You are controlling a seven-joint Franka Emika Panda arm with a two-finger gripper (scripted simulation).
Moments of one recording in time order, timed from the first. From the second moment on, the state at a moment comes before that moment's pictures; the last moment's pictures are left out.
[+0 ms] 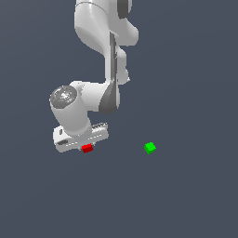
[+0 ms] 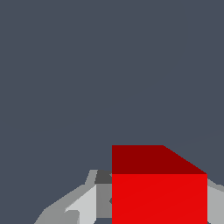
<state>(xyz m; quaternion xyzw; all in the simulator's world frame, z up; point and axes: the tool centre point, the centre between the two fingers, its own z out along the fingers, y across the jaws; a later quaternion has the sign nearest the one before) 0.064 -0.141 0.116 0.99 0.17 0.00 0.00</state>
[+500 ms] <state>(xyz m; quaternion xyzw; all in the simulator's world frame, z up) 0.062 -0.130 0.116 0.99 0.17 0.00 0.00</state>
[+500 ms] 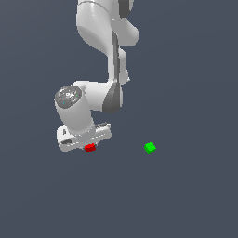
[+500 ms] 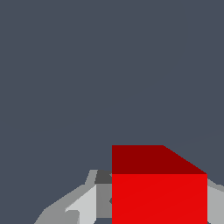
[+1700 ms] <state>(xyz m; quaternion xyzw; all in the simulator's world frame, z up) 0.031 0.120 0.068 0.98 0.17 0.00 0.00</state>
